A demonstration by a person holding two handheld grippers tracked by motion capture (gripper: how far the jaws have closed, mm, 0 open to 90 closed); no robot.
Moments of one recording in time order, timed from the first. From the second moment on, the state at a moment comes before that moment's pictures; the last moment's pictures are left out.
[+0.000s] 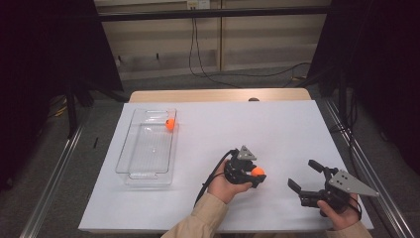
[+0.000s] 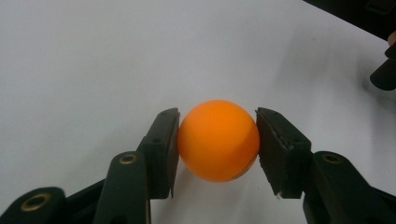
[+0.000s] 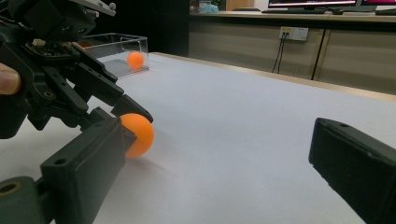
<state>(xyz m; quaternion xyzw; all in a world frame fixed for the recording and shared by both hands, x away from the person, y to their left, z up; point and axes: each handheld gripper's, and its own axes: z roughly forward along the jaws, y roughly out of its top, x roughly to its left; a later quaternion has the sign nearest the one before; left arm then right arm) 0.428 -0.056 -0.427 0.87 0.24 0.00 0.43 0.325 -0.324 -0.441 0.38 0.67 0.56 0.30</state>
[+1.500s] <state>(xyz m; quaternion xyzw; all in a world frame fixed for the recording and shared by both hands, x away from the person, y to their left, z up) 0.436 -0.024 -0.415 0.86 0.27 0.01 0.43 0.325 -0.322 -0.441 0.39 0.66 0.56 0.30</state>
